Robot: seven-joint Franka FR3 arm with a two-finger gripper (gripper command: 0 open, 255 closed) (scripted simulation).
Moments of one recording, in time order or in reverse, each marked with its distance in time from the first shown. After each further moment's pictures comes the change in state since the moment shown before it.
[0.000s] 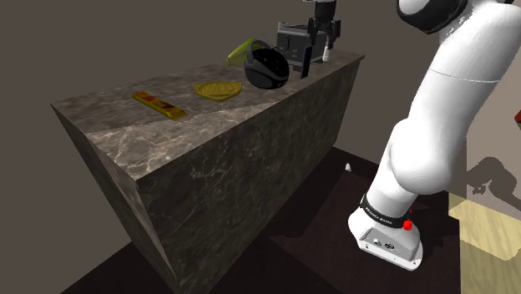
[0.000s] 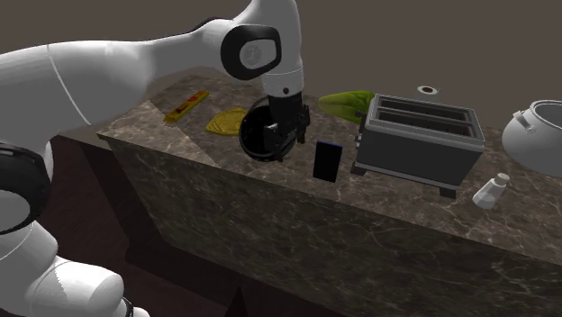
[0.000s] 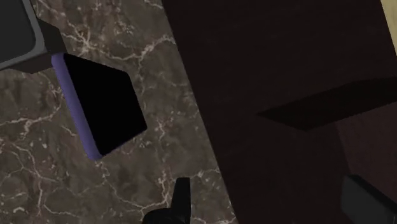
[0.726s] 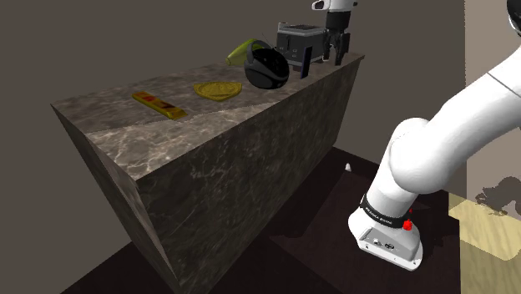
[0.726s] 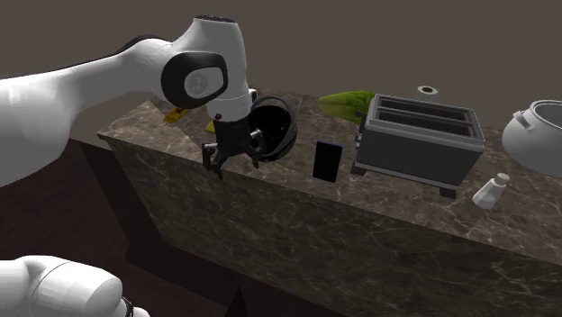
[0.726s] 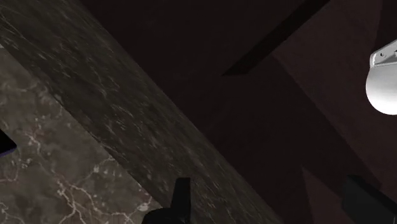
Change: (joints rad) arm -0.059 -0.466 0.256 -0.441 -0.160 -0.049 0.653
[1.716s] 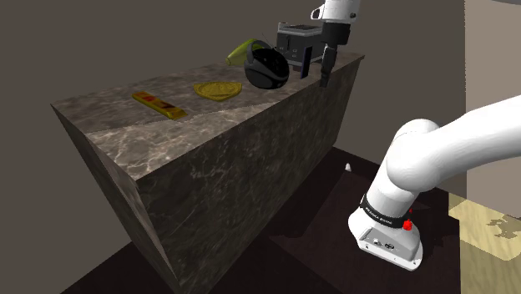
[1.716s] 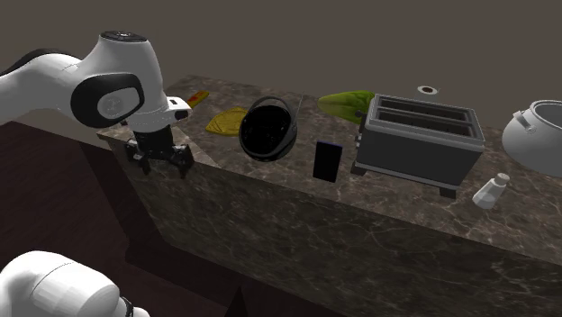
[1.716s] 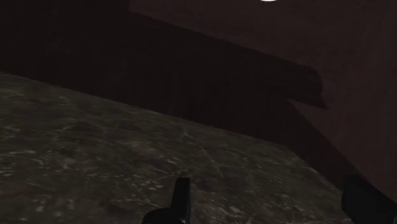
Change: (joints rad) arm -0.126 -0.335 0.362 -0.362 0.245 -0.012 0.791
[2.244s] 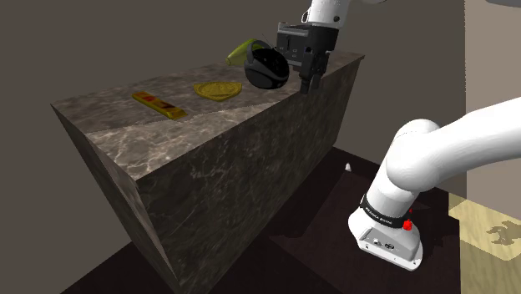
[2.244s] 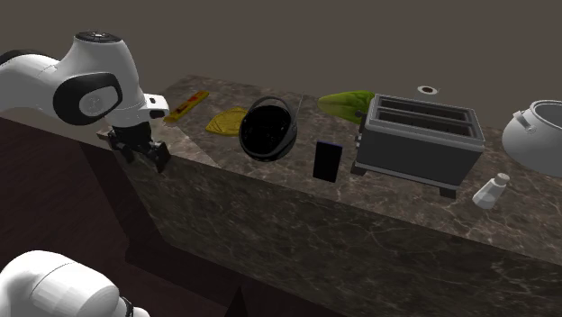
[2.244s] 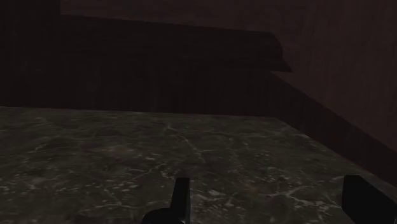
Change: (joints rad) arm -0.012 -0.016 0.151 -0.050 0.152 0.065 0.305
